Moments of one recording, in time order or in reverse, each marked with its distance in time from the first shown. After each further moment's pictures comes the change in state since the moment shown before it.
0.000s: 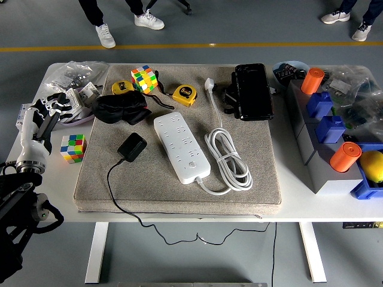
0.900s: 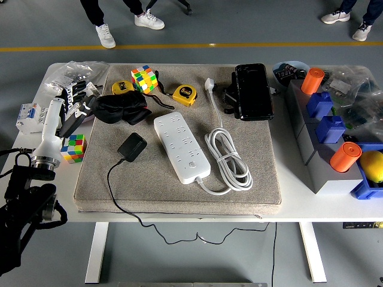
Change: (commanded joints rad) left arm -0.030 -0.006 0.046 0.021 0.339 0.095 -0.050; right arm 0.007 0.002 0.013 0.017 -0.023 -0.003 0.003
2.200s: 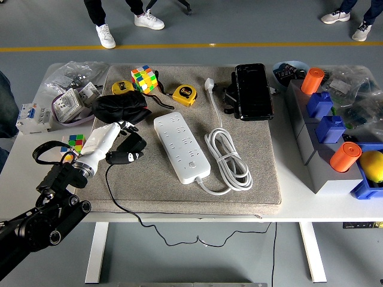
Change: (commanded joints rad) left arm -0.105 -0.071 0.204 0.107 0.725 -0.002 0.369; right arm -0.016 0.004 0.023 0.007 -0.008 -0.002 0.004
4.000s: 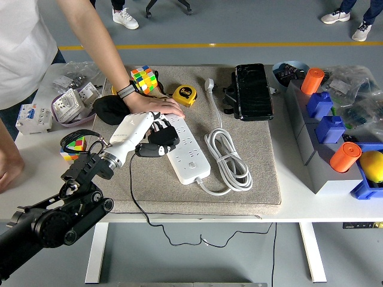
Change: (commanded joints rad) left arm -0.056 -0.018 0.097 -0.173 0.062 0.016 0.076; right arm 0.001 -0.005 -0.018 -0.007 0.009 0.002 0.000
